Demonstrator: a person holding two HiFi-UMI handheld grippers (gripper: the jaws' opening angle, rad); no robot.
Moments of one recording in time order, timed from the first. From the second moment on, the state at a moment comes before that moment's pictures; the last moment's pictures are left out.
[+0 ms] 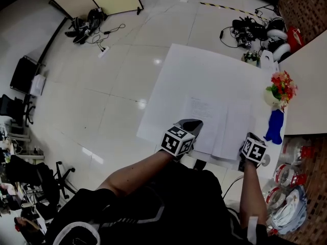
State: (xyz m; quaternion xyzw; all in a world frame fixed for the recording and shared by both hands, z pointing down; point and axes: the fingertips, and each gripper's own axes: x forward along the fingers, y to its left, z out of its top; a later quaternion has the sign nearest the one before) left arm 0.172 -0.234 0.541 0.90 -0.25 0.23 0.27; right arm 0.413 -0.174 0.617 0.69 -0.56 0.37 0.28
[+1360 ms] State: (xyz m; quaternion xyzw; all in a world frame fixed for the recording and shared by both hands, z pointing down) left arm 0.094 -0.247 0.535 0.88 -0.32 0.19 0.28; right arm 0.383 -0.202 0.561 0.70 -0.59 0.34 0.20
